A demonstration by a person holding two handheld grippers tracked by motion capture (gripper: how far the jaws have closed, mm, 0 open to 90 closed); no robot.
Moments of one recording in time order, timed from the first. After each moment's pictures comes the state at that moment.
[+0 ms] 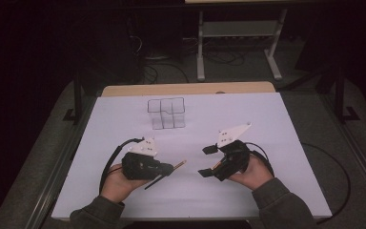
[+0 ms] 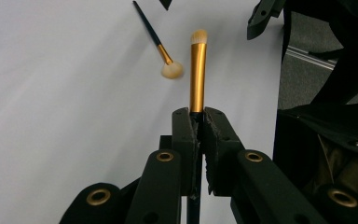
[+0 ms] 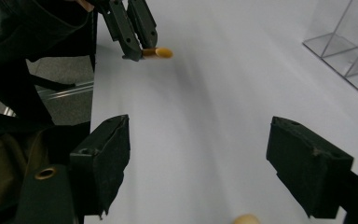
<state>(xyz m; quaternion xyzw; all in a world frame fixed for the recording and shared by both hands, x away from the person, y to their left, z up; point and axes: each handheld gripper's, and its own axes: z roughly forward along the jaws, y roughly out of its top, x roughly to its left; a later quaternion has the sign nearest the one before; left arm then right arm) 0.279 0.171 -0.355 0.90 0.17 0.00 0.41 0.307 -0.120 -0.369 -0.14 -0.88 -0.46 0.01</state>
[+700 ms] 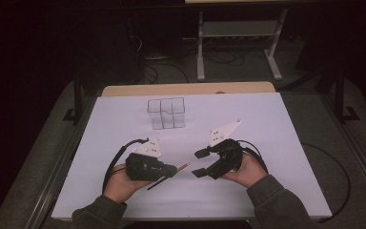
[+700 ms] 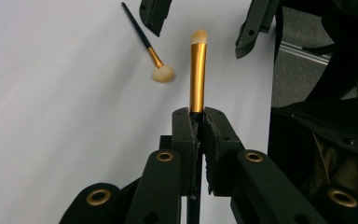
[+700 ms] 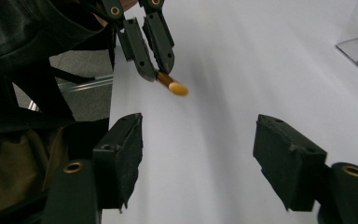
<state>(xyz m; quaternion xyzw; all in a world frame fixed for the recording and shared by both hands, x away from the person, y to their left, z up) 0.278 0.162 -0.354 0.90 0.15 0.00 0.40 0.312 -0.103 -0.365 -0.12 -0.89 -0.45 0.04</state>
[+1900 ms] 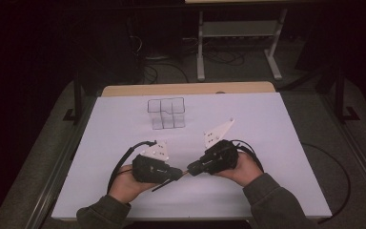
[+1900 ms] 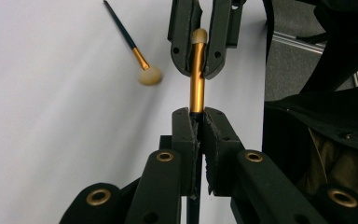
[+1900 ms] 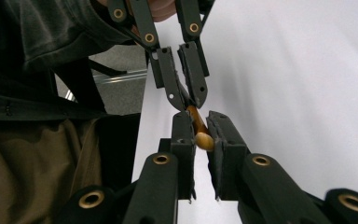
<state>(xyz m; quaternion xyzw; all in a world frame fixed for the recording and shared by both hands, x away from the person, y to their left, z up) 0.275 0.146 -0.358 0.91 0.13 -0.01 0.40 0.314 -0.091 -0.365 -0.06 -0.89 -0.45 0.10</state>
